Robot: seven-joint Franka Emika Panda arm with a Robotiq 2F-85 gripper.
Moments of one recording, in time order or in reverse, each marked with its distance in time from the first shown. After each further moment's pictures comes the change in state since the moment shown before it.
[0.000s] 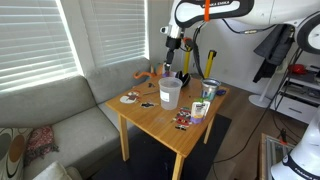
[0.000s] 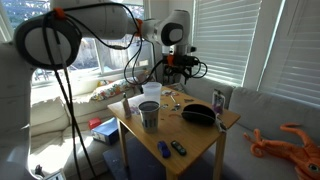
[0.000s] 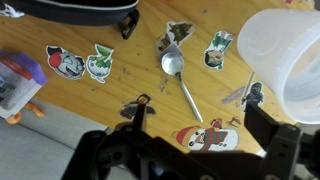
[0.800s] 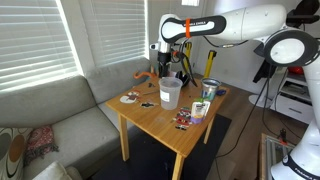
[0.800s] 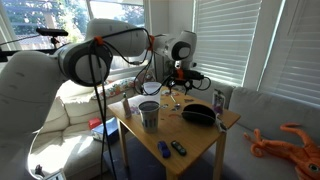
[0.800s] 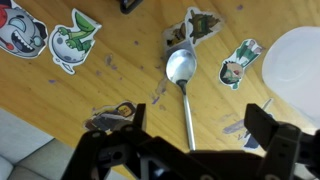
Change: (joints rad) arm -0.010 0.248 0.038 0.206 0.003 -0.099 -0.223
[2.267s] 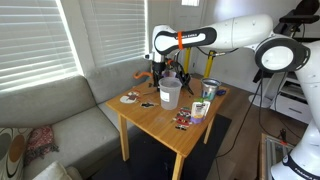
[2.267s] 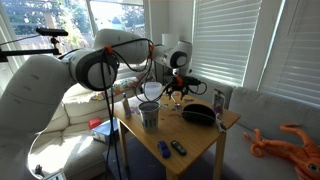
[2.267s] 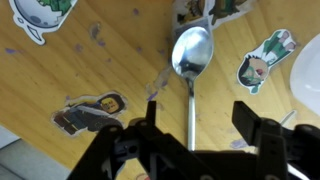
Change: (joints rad) arm 0.038 0.084 0.014 0.022 -0.036 0.054 -0.074
